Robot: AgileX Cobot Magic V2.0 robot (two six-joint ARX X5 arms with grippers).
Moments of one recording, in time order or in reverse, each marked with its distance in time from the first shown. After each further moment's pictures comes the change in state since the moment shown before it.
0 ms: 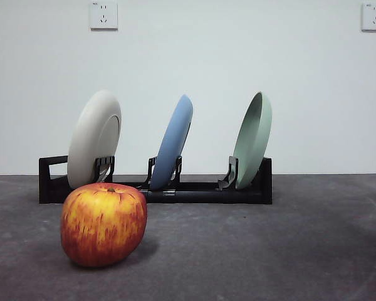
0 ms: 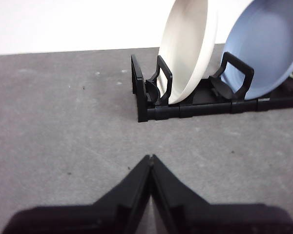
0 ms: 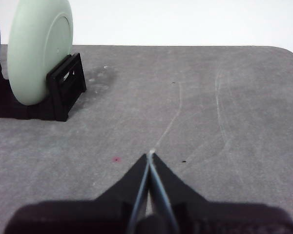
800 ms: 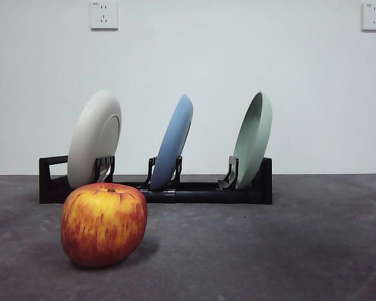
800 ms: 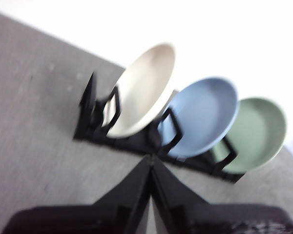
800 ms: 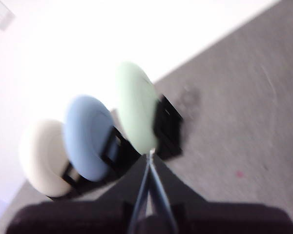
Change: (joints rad) left arm 0.000 0.119 0.260 -0.090 0.130 -0.475; right arm 0.000 0.045 0.276 -0.137 -0.232 0.621
